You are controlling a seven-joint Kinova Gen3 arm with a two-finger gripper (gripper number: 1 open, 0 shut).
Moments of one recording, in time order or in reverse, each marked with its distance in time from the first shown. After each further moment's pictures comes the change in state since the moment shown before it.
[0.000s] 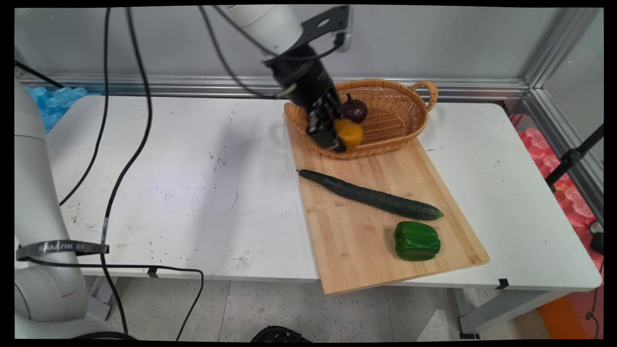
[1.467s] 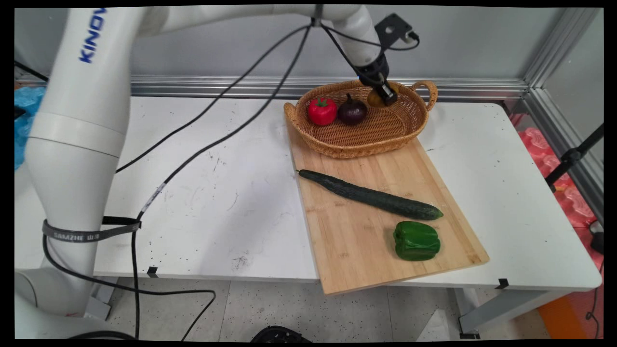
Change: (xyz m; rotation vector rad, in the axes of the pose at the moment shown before) arm 0.058 -0.200 0.165 0.411 0.005 -0.502
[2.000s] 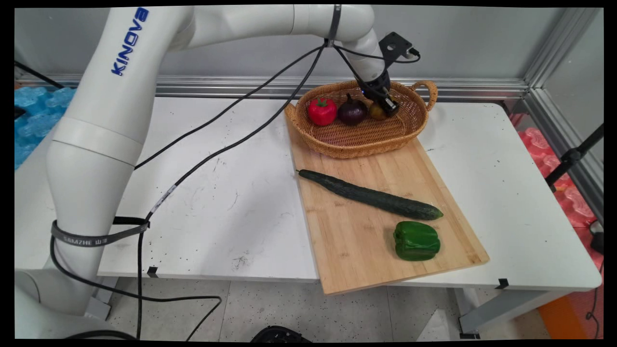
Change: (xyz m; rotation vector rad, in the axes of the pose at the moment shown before) arm -0.003 0.002 0.058 0.012 -0.038 -0.097
